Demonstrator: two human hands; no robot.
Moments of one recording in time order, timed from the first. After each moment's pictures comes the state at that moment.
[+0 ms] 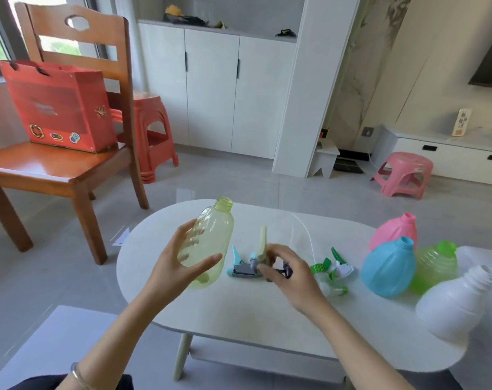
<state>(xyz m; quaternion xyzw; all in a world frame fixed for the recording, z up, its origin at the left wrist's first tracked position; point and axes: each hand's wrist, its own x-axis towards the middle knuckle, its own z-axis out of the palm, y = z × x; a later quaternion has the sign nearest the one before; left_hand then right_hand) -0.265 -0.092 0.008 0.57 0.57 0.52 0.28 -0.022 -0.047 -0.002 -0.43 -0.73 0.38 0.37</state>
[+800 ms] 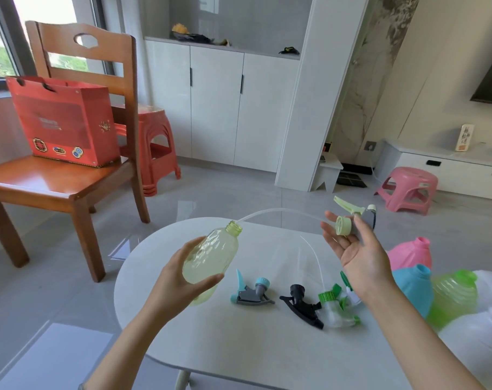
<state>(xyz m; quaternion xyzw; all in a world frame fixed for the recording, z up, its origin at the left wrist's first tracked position) -0.279 -0.063 0.002 0.60 0.61 0.46 0.23 0.017 0.000 0.093 -0.32 -0.34 0.60 0.65</state>
